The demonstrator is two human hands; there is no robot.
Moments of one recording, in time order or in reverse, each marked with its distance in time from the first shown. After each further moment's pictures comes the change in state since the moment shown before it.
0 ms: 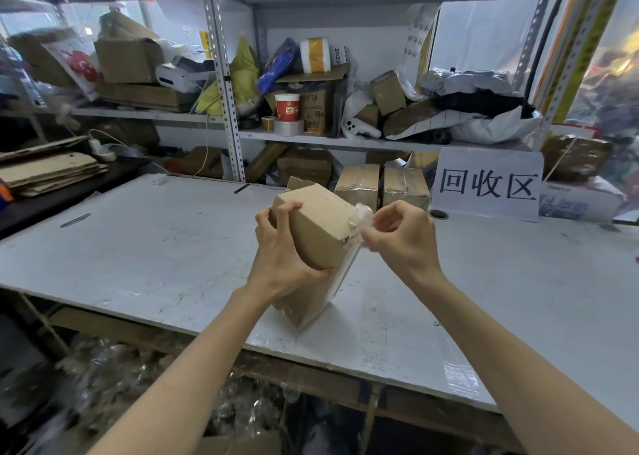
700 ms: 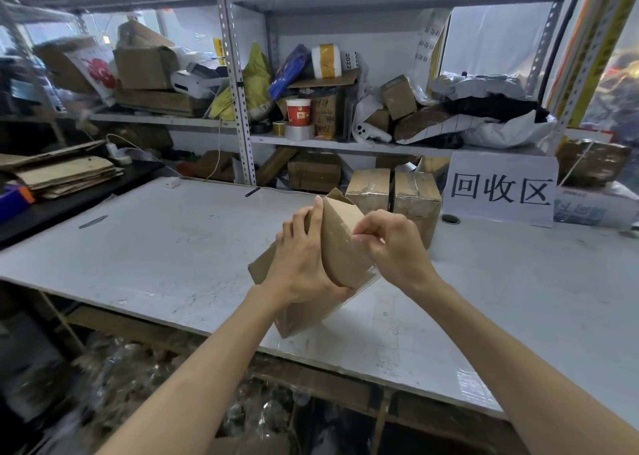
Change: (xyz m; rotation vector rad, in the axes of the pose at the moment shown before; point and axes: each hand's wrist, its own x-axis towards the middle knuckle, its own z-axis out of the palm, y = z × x) left_hand 0.001 0.017 -0.006 0.324 -0.175 0.116; right_hand -0.003 -0.016 0.014 -0.069 -0.239 -0.194
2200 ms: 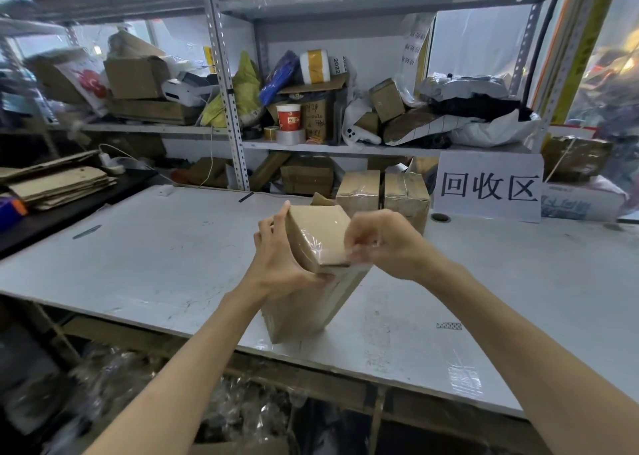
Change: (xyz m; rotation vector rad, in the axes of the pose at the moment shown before) left_hand -0.010 -0.003 -0.023 -0.362 0.015 -0.192; right_hand 0.003 -0.004 -0.036 -0.009 -0.370 -0.055
